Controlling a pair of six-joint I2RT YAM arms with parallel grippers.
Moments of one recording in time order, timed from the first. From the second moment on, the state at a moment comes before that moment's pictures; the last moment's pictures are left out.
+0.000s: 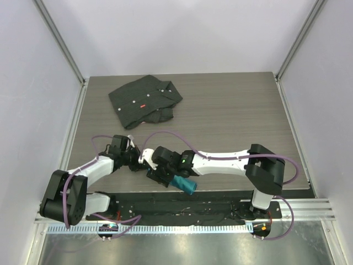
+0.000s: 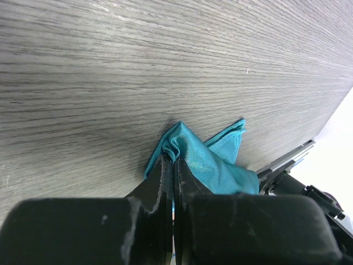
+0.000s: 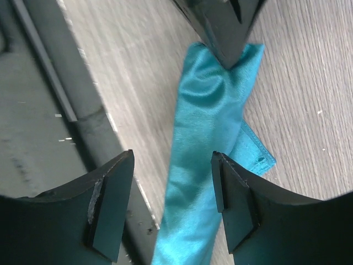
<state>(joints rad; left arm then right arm) -0.25 1.25 0.41 -0.15 0.47 -0.81 1.21 1.73 1.14 -0.31 -0.02 0.00</state>
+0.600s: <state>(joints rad) -0.25 1.25 0.42 -0.18 0.47 -0.81 1.22 1.84 1.14 -0.31 0.07 -0.04</state>
